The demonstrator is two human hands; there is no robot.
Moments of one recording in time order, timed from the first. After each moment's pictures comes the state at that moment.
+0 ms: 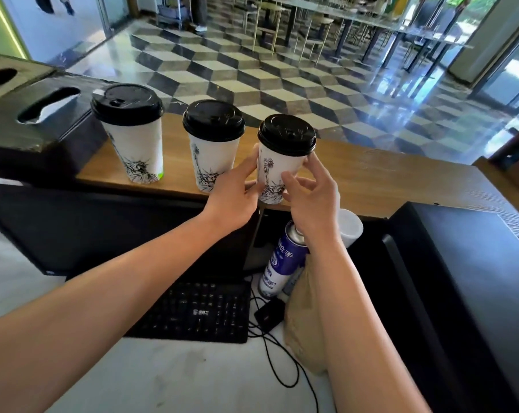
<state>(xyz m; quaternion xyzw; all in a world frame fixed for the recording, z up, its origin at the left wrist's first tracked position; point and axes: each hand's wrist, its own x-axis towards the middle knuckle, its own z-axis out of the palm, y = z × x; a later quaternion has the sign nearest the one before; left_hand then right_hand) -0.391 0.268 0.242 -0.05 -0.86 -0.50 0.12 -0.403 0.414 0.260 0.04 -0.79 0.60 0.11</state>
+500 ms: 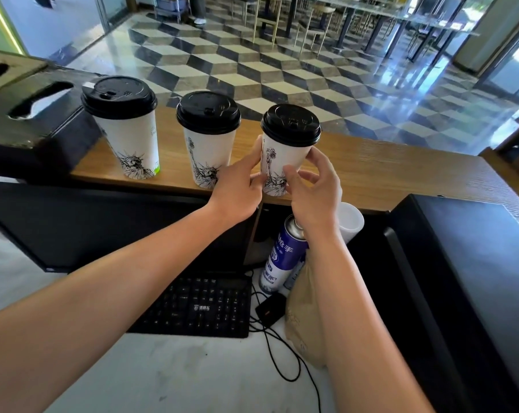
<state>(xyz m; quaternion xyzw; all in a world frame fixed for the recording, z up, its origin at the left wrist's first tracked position) -0.398 0.277 0.244 -0.05 -0.86 -0.50 0.12 -0.400 0.416 0.262 0.01 -0.79 0.59 0.14</state>
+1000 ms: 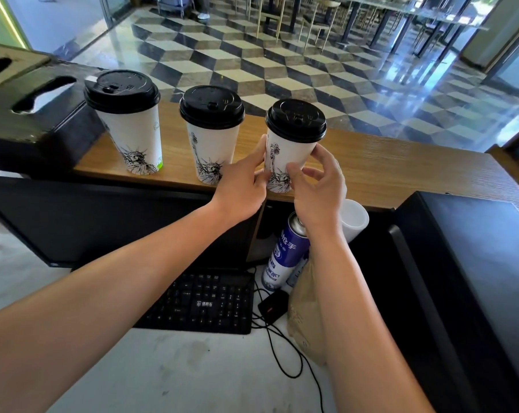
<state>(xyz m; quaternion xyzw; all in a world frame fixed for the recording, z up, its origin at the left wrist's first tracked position) -0.399 0.278 0.239 -0.05 -0.85 -0.51 0.11 -0.397 0.413 0.262 0.00 -0.80 0.58 0.16</state>
